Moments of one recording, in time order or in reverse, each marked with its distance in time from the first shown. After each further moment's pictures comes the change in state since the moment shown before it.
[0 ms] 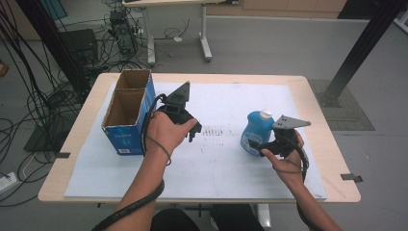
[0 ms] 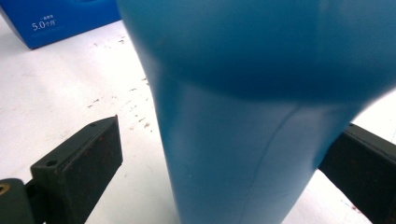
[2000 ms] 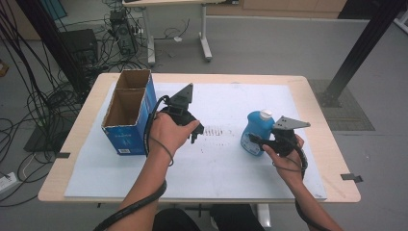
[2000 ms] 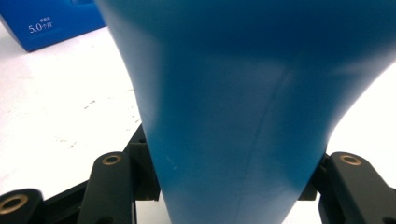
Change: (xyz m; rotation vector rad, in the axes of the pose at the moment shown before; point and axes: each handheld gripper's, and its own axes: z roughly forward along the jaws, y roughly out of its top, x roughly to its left) left arm -0.006 0.002 0.005 0.005 0.001 0.016; right arm -0.003 -0.006 0.005 -0.018 0.000 0.012
